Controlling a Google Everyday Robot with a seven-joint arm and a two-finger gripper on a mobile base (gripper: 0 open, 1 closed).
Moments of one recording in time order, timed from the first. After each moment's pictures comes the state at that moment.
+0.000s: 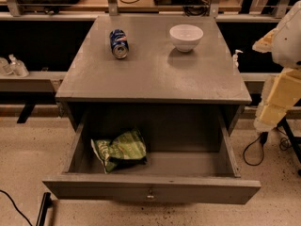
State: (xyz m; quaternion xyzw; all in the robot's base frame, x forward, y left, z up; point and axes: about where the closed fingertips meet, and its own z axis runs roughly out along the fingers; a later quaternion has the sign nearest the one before) arm 0.438 -0.217 0.976 -0.60 0.78 -0.03 0.16
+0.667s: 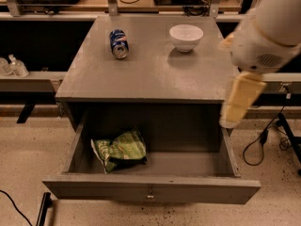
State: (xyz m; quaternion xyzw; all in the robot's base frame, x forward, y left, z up) arm 0.460 -0.168 0.962 -0.65 0.74 -0.04 0.17
